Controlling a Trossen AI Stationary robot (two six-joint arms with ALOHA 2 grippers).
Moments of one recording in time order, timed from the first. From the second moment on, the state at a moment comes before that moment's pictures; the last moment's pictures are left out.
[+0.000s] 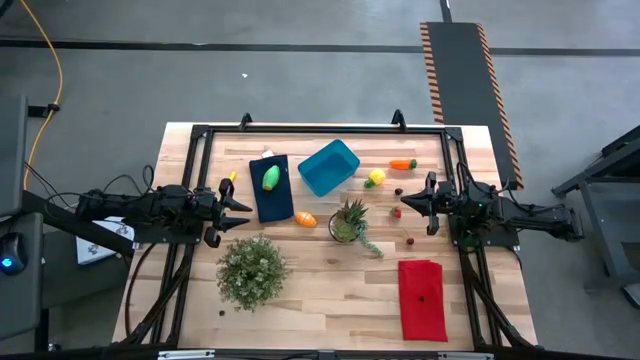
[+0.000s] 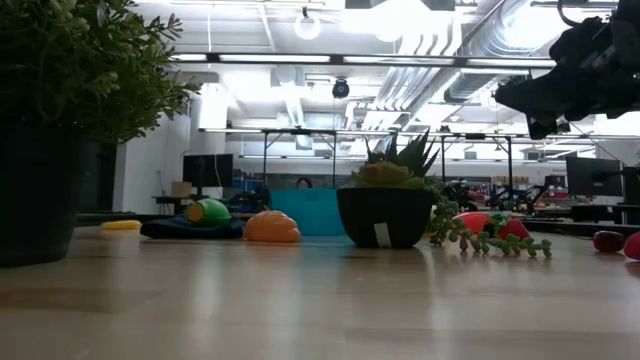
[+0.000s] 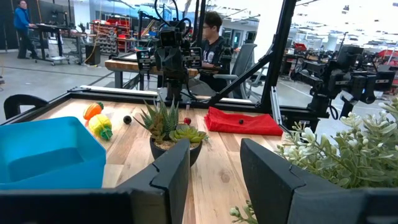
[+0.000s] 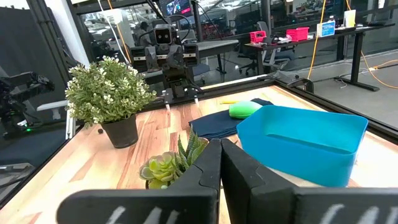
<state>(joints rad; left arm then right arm) 0.04 0.01 0.01 0.01 0.02 -0.11 -0.13 0.03 0.01 0.00 -0.02 0.16</state>
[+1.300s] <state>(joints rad) 0.04 0.01 0.01 0.01 0.02 -1.06 -0.13 0.03 0.01 0.00 -0.02 1.11</state>
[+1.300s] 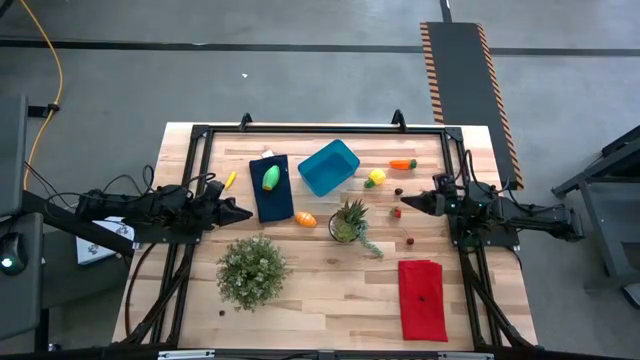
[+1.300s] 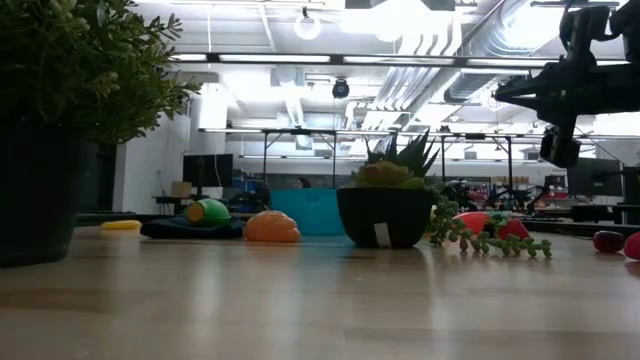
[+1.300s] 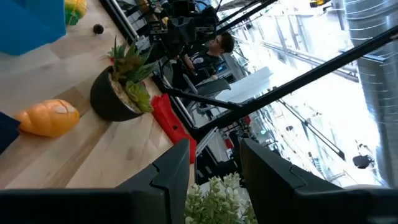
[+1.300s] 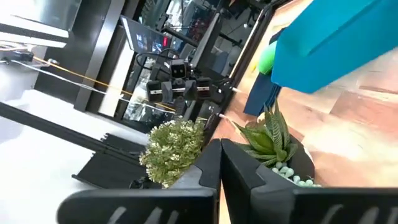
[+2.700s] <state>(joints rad) 0.04 0.01 0.01 0.01 0.01 -1.04 -0.08 0.10 0.20 0.03 0.25 0.97</state>
